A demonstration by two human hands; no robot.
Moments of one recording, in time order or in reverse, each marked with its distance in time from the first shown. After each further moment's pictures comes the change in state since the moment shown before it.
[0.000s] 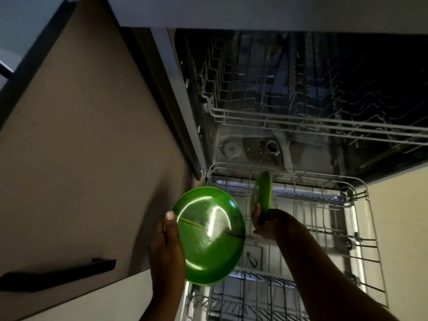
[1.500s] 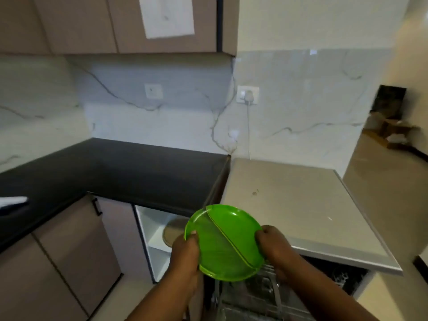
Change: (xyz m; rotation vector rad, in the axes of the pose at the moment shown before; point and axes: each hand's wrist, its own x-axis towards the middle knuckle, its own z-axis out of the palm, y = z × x) left_hand -0.155 0.394 -0.235 -0.518 -0.225 -0.033; right_hand -0.557 0.121 -0.029 -1.322 -0.233 -1.570
